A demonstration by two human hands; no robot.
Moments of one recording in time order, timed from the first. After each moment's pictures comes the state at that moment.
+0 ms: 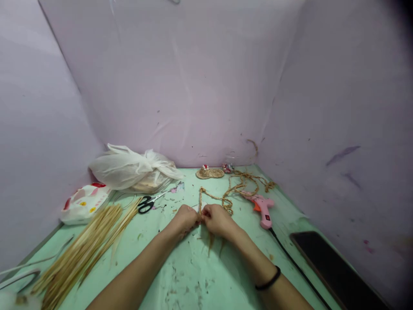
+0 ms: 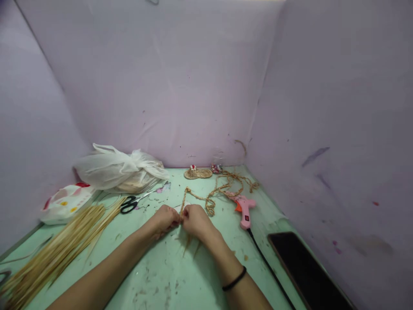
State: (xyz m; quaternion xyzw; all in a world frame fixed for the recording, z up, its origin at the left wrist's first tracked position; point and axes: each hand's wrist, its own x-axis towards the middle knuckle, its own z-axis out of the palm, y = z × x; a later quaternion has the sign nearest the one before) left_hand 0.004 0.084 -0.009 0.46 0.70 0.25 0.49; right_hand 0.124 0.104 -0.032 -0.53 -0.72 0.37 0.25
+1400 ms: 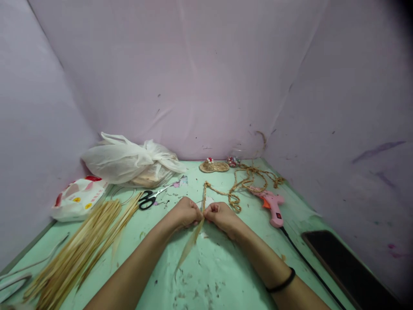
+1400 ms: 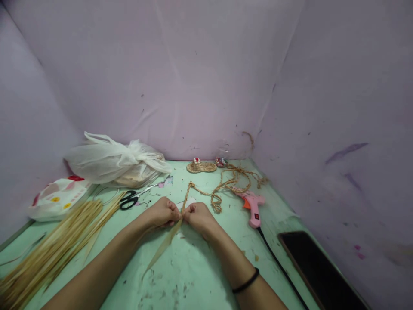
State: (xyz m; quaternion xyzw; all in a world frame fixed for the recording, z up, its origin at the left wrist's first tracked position) left_hand -0.029 0.098 -0.008 0.57 0.64 0.15 0.49; right_hand 0.110 0.102 -0.036 -0.55 -0.58 0.54 0.27
